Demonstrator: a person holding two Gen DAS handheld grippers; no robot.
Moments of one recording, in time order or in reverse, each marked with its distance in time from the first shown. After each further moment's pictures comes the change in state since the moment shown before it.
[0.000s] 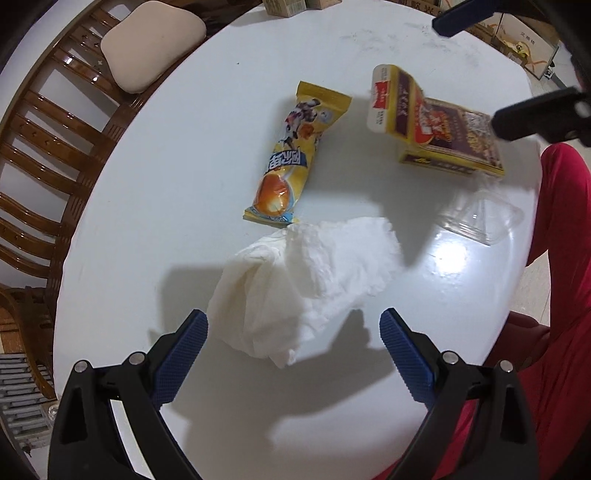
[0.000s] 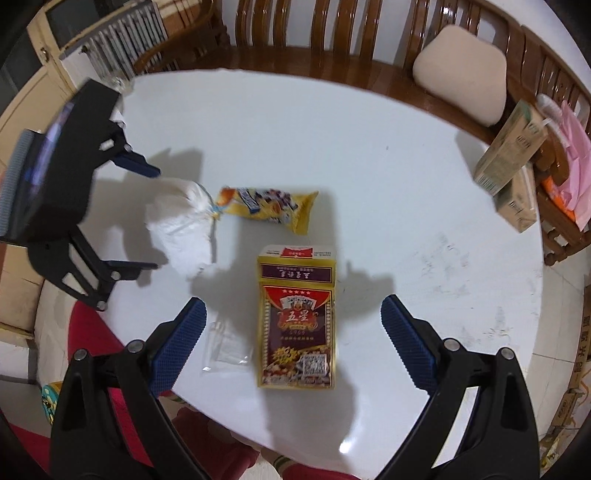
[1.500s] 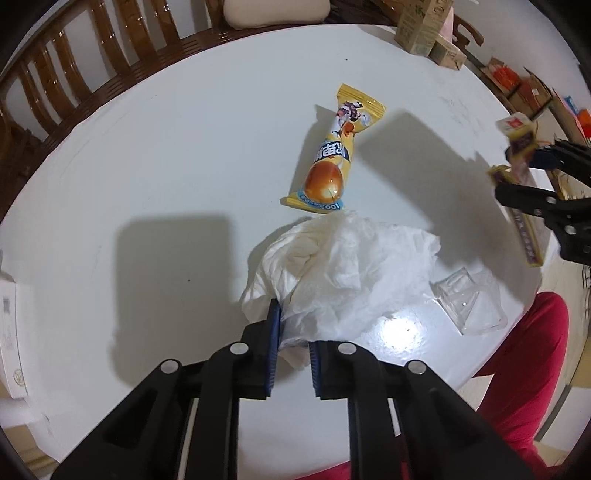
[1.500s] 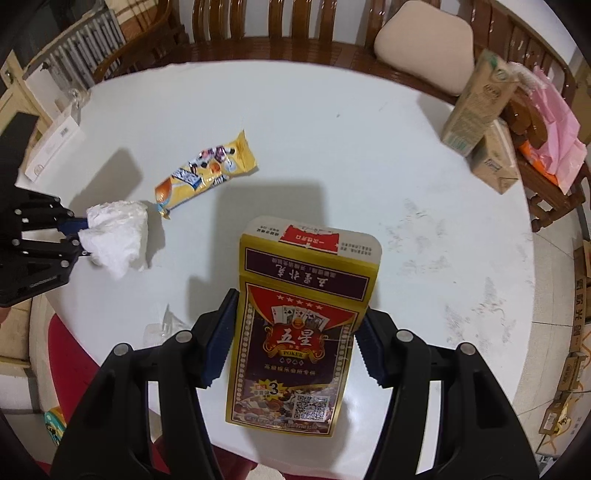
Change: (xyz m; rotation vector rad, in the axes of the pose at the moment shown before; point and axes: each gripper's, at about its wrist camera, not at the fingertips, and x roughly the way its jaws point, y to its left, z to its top) left arm -0.008 0.001 -0.024 -0.565 -0.038 -0.099; right arm 0.005 -0.031 -0.022 0.112 0.004 -0.083
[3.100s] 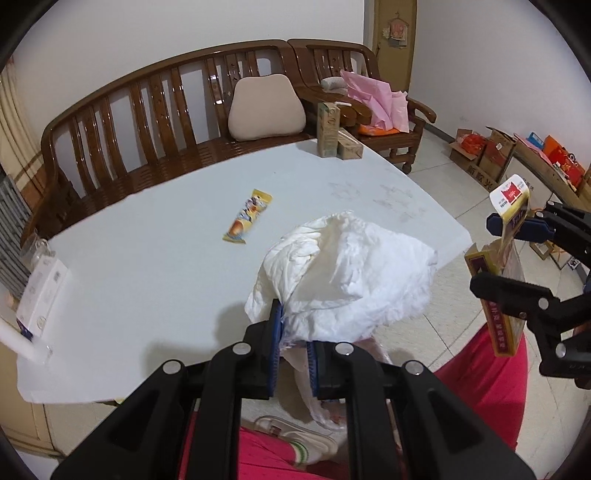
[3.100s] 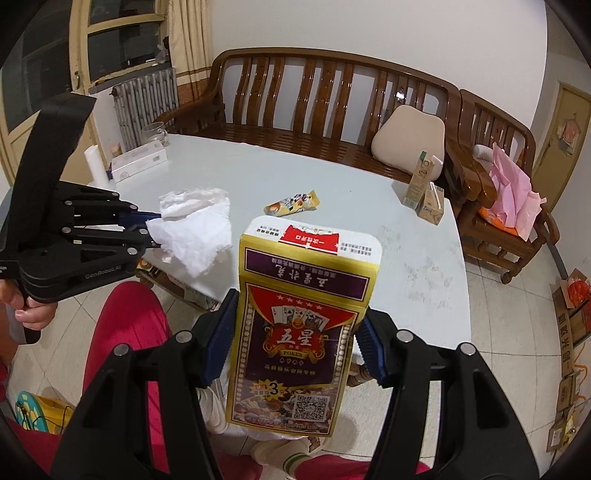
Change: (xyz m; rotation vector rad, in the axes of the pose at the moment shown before) left arm -0.155 -0.120 -0.135 -0.001 -0.453 0.036; right arm -0.184 0.084 -0.170 -0.091 -0.395 -0.035
